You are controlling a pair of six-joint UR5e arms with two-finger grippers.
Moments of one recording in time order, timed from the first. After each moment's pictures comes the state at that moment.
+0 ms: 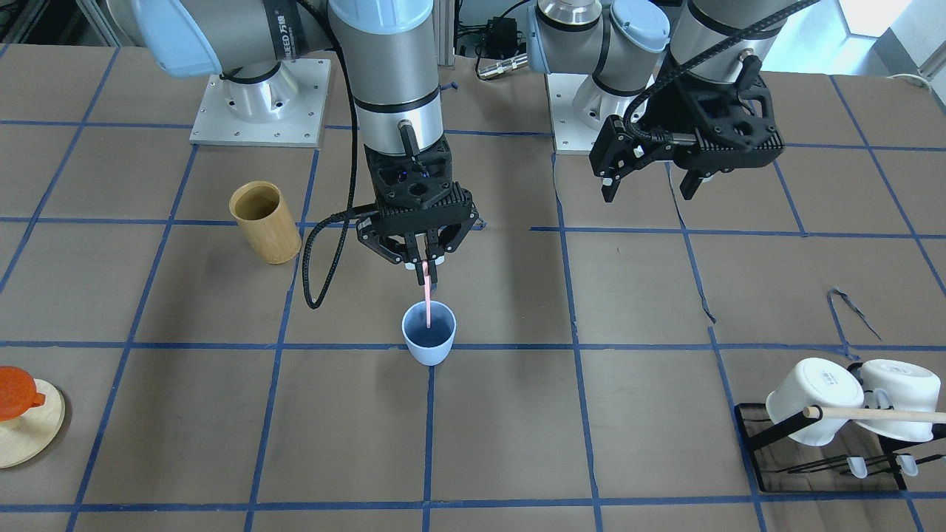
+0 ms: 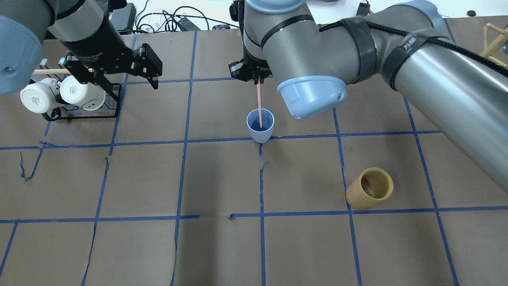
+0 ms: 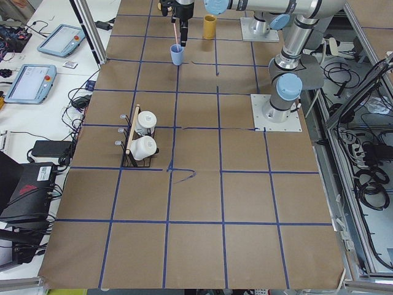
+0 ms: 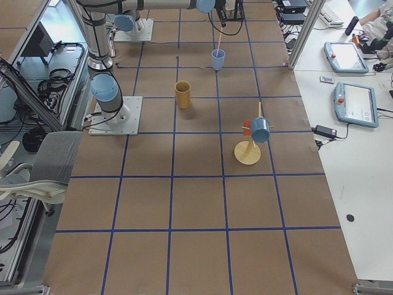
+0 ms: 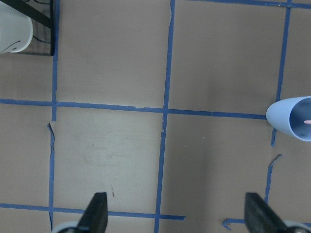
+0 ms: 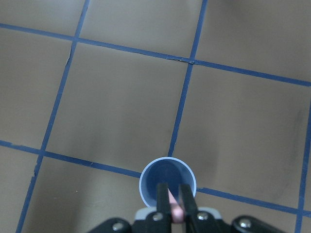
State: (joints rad) left arm -1.58 -1.56 -1.54 -1.53 1.58 -0.08; right arm 1.95 -1.33 1.55 -2.11 -1.59 0.15
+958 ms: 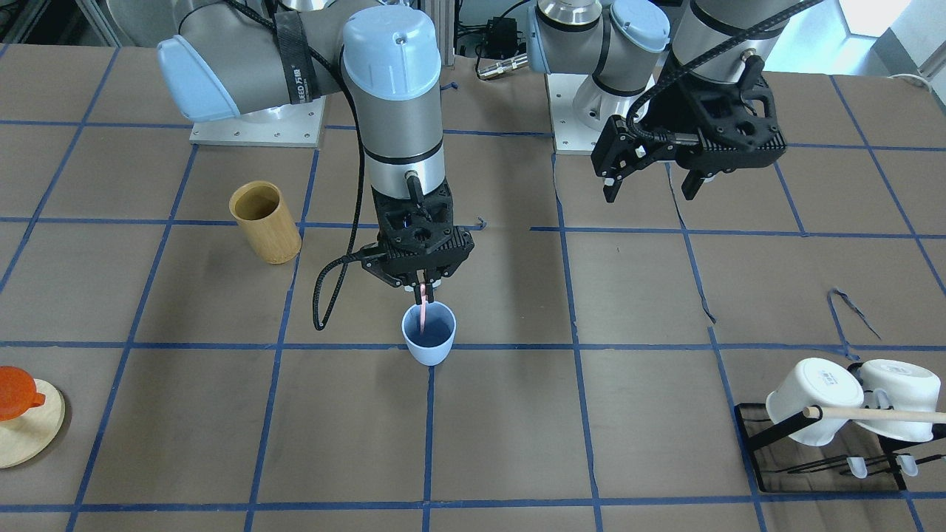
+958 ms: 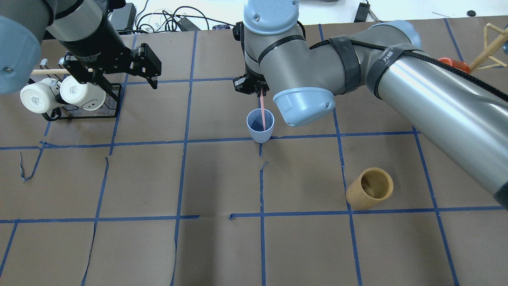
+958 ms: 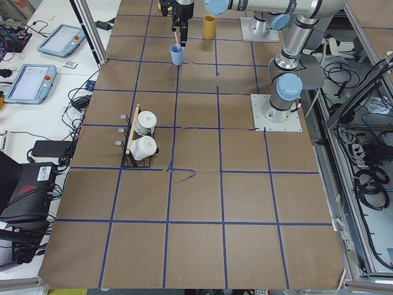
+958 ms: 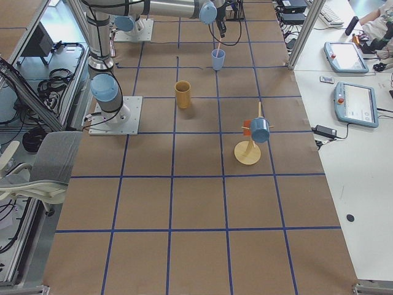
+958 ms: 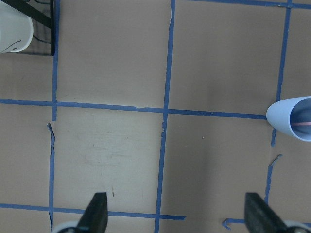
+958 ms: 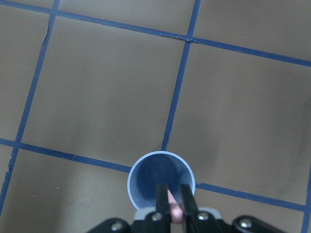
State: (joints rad) left arm -1.57 -1.56 -1.54 -1.53 1.58 -0.08; right arm 1.95 -1.28 1.57 -2.12 -1.60 0.15
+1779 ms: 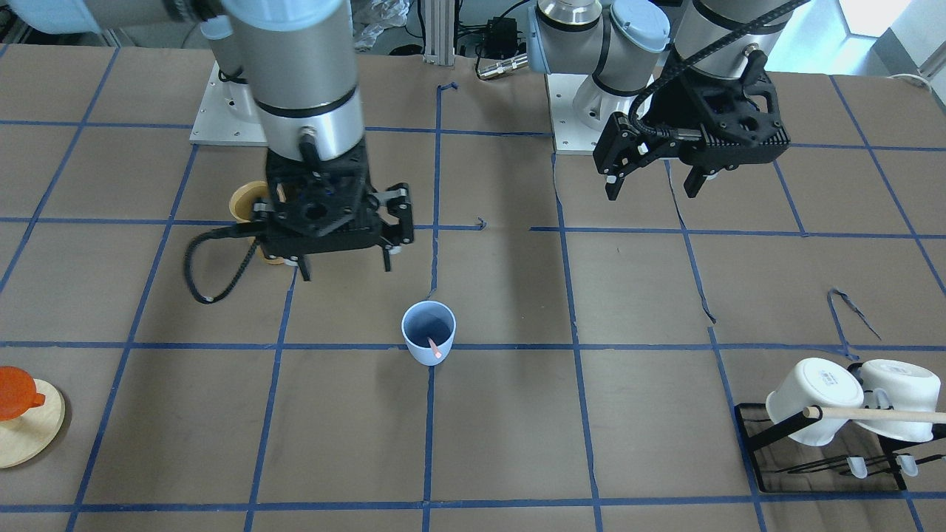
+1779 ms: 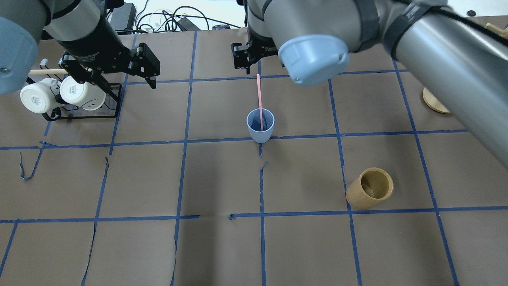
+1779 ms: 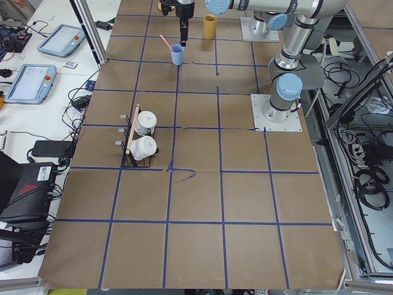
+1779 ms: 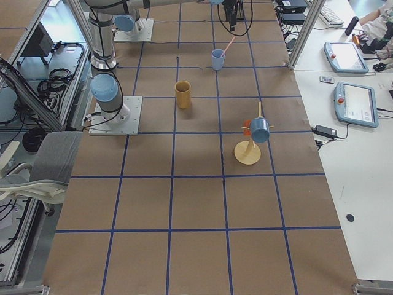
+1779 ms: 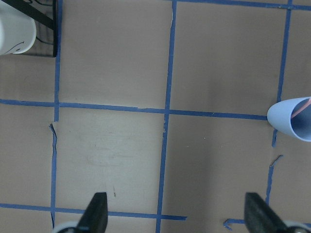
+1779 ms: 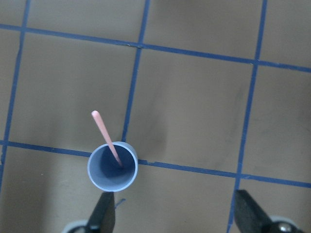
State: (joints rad) left arm -1.57 -1.56 -1.54 -1.53 1.58 -0.08; right arm 1.80 -1.32 1.30 -1.67 -1.59 0.09
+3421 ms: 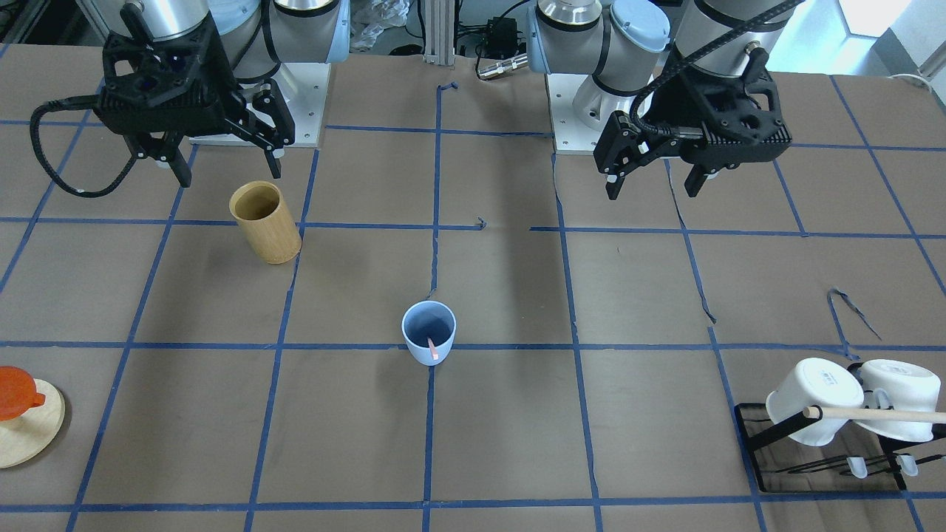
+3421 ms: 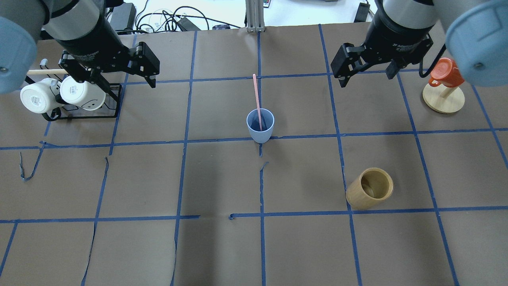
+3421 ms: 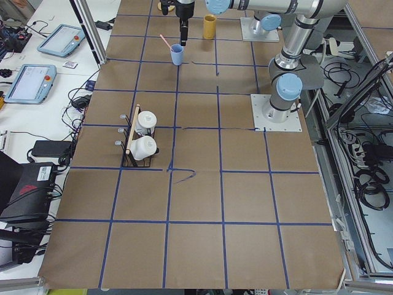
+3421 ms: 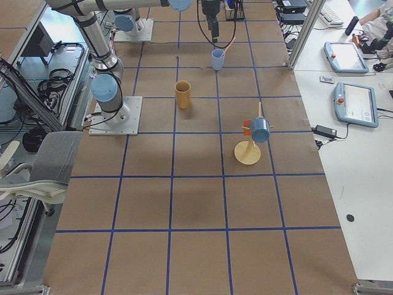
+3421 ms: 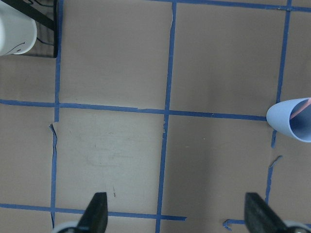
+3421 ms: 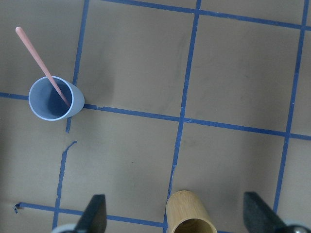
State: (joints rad) left arm -1.57 -1.56 -1.54 -1.53 1.58 -0.08; right arm 1.62 -1.61 1.56 -1.66 -1.56 -0.10
